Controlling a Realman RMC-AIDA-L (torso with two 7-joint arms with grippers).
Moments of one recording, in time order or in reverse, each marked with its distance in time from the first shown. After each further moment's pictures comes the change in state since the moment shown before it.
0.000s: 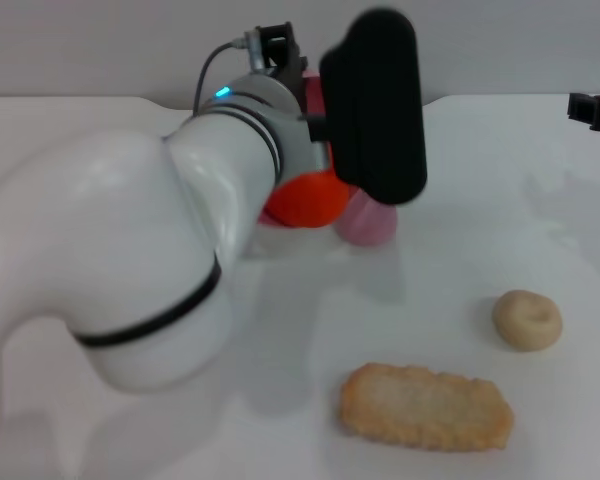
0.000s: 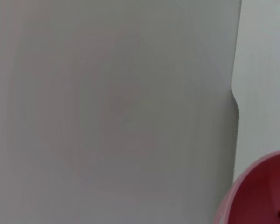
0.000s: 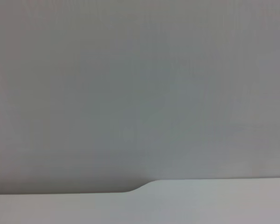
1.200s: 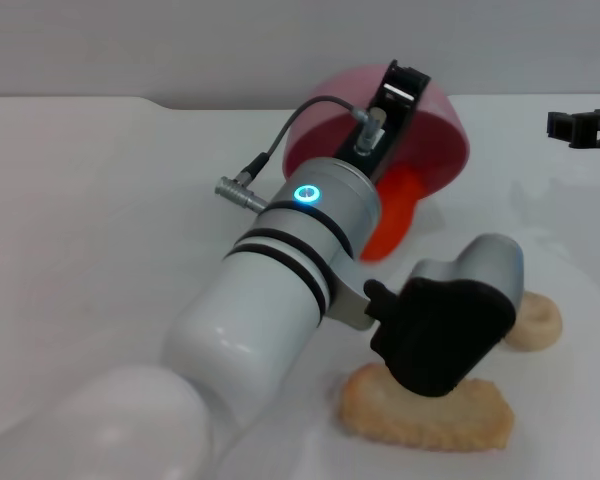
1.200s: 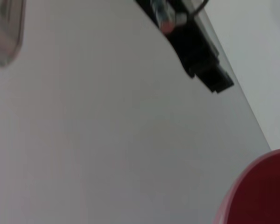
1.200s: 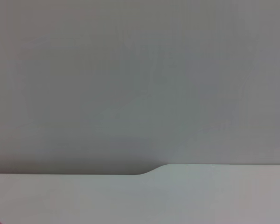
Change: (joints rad) left arm 0.177 0.001 0.299 -0.022 0.651 0.257 -0.042; right arm 0.019 -0.004 -0.032 0.037 0.004 0.008 -0.003
